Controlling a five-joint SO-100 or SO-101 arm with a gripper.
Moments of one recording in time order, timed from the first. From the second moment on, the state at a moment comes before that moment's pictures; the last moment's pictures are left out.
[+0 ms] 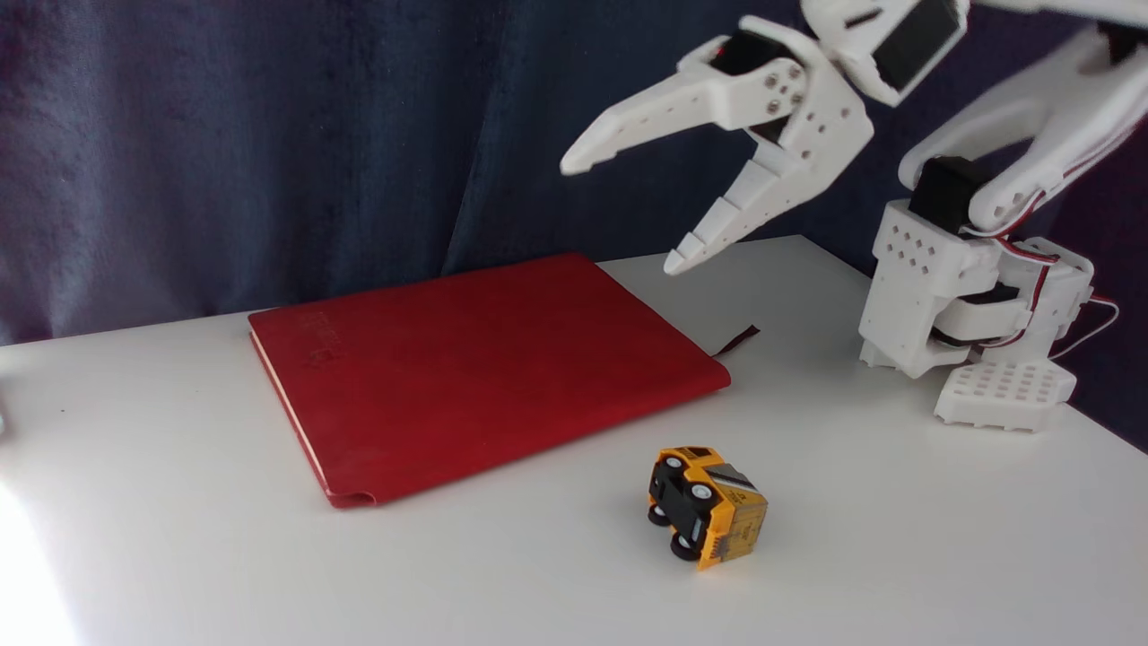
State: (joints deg) arm 0.4 133.9 125.1 63.7 2.3
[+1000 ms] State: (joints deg) arm -17.8 116.0 125.5 73.9 3.7
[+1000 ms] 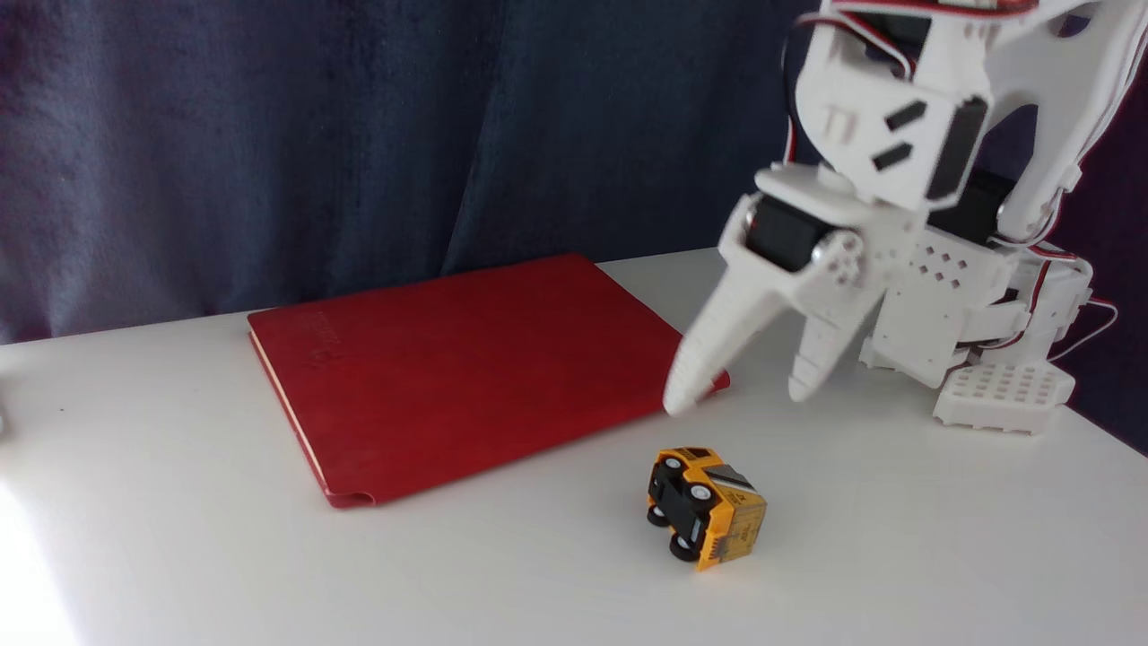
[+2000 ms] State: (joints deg) arm -18.5 92.5 111.4 69.2 -4.1
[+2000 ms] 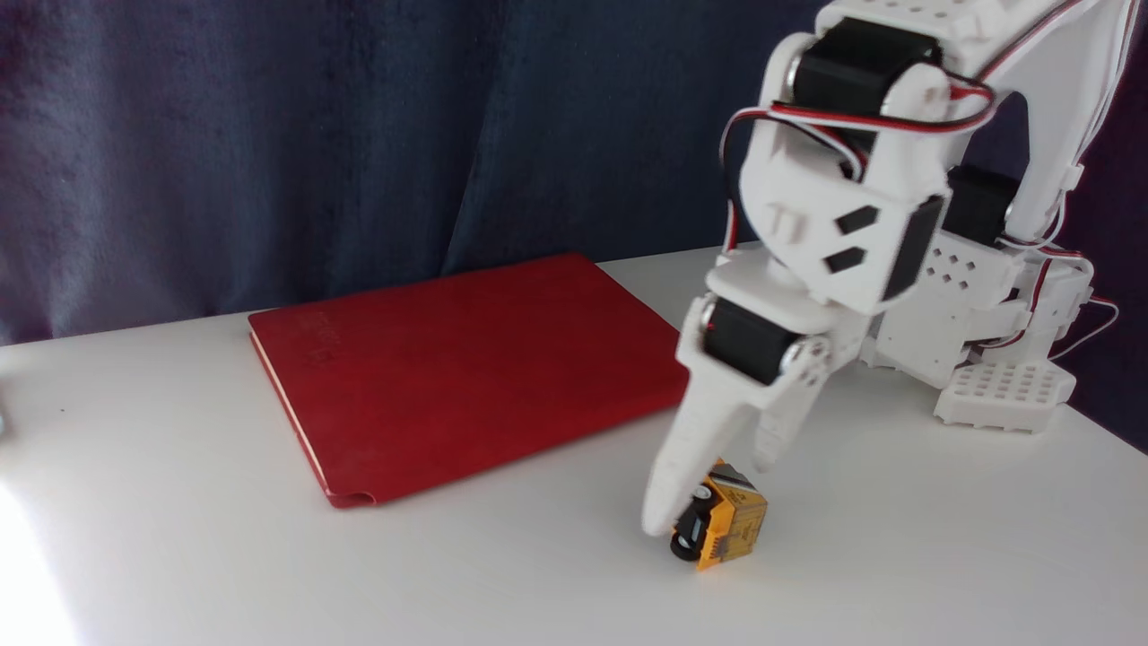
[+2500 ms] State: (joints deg) arm -15.6 93.3 114.5 67.6 -4.1
